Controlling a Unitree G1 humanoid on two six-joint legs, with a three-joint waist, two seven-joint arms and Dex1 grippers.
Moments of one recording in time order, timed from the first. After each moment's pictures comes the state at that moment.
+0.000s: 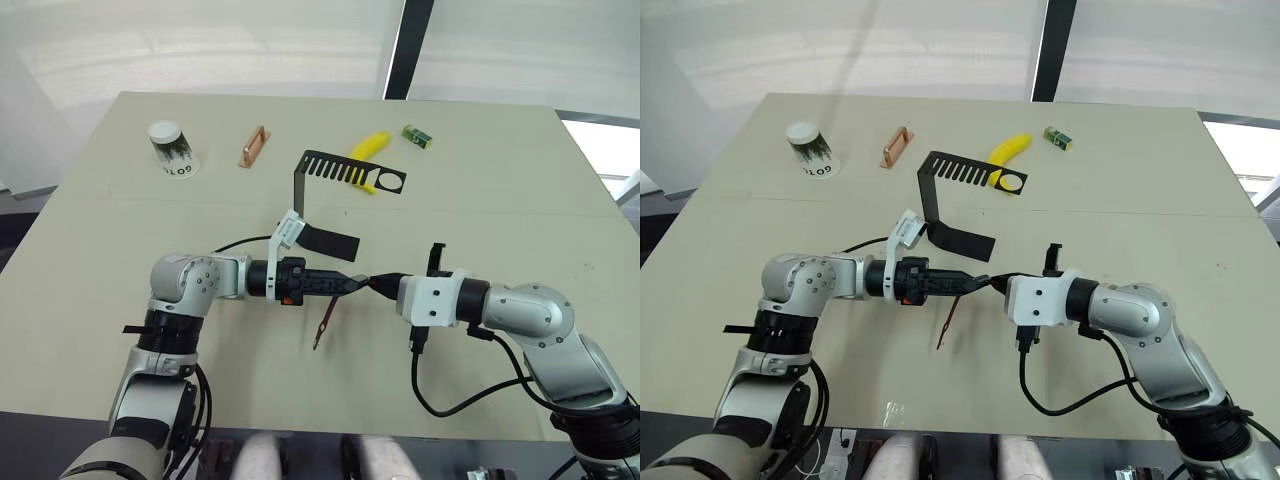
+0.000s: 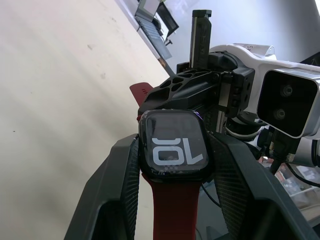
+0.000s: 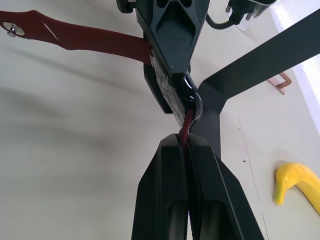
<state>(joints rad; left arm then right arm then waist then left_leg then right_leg) -0.72 0.34 -0.02 0.09 -0.72 1.29 -0.95 -0.29 -0.71 0.14 -0.51 -0.09 0.16 0.92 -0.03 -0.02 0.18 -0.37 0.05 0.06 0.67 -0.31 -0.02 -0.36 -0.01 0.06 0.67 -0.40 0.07</state>
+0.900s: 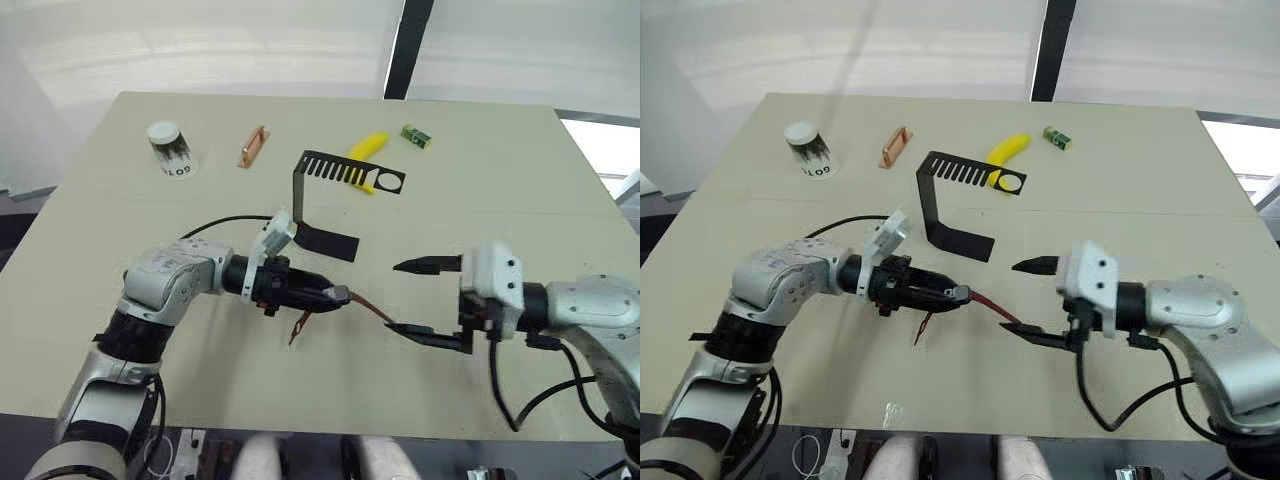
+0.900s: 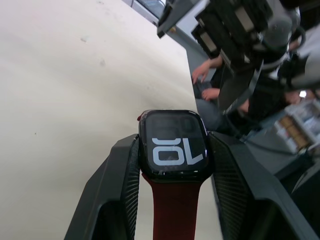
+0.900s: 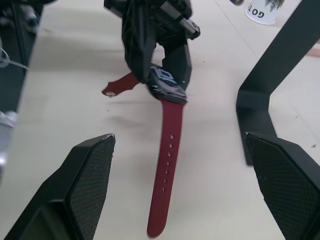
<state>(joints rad) -0.66 0.64 -0.23 -0.09 -0.57 0.84 -1.22 -0.23 -0.86 -0.20 -0.64 0.63 0.69 1.06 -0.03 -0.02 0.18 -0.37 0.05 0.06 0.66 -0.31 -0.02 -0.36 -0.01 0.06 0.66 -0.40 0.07</state>
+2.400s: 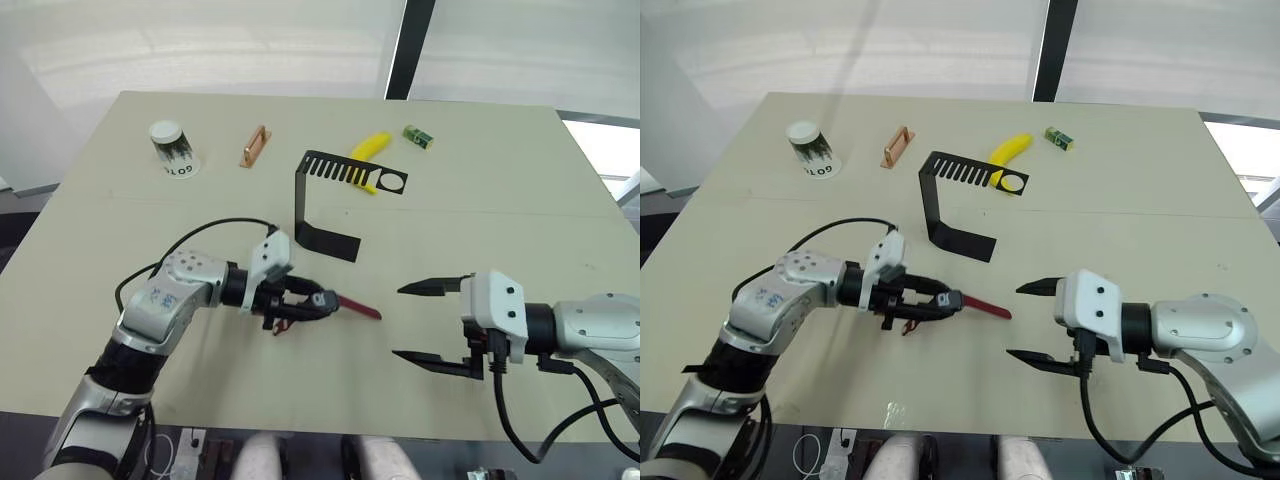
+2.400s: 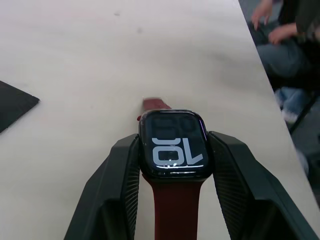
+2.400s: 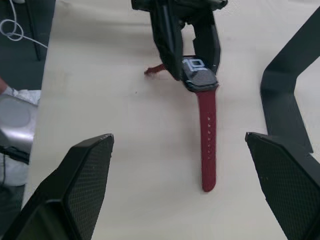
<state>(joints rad) -0.62 0.55 -0.17 -0.18 -0.47 0.87 -1.03 -0.14 -0.96 -0.08 -0.74 0.51 0.56 0.95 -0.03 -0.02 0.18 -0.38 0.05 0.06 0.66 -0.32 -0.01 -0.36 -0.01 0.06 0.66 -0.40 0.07</state>
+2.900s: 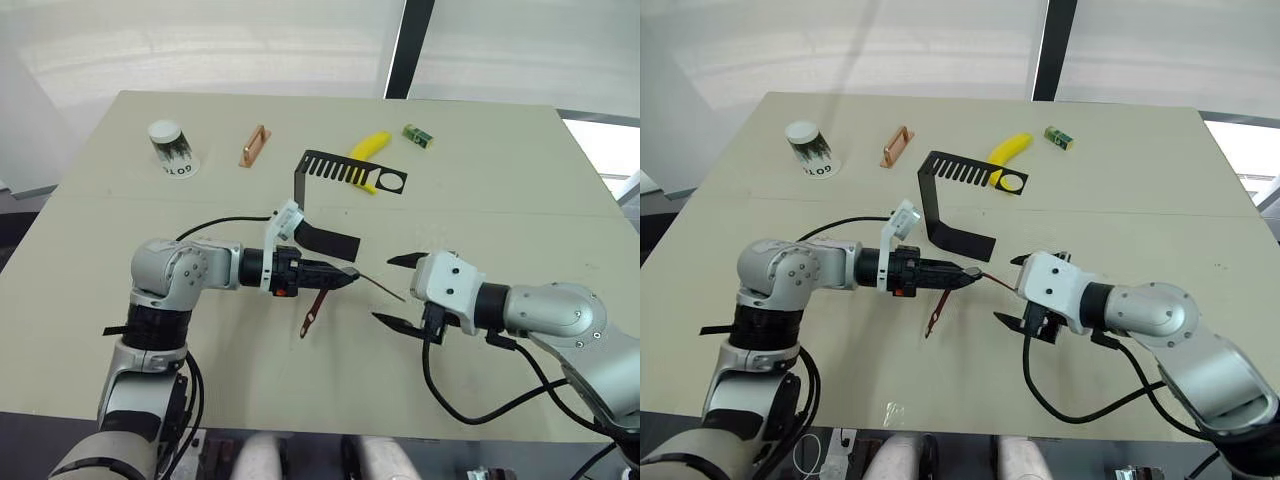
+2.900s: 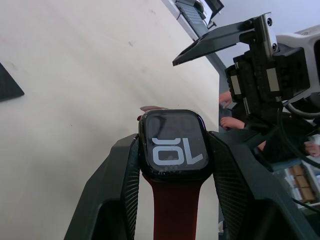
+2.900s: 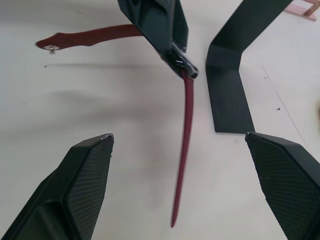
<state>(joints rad) -0.76 0.39 0.00 -0.02 -0.69 1.40 -0.83 -0.32 -0.89 0.15 -0.73 0.29 0.73 0.72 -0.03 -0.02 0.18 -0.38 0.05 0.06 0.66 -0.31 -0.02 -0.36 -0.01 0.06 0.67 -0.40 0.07</state>
